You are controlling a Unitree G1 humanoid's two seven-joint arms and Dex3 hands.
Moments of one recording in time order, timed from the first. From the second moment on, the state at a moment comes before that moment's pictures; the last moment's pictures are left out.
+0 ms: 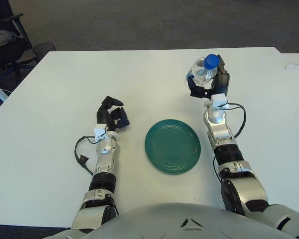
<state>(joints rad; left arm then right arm) -0.15 -0.07 0.17 0.53 -0.06 -0.51 0.14 -0.34 0.00 0.05 0.26 -0.28 -0.46 -0.38</state>
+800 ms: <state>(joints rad) -0.15 -0.09 0.16 0.53 -0.07 -0.51 0.13 -0.14 -0.21 0.25 -0.18 -0.36 -0.46 0.06</state>
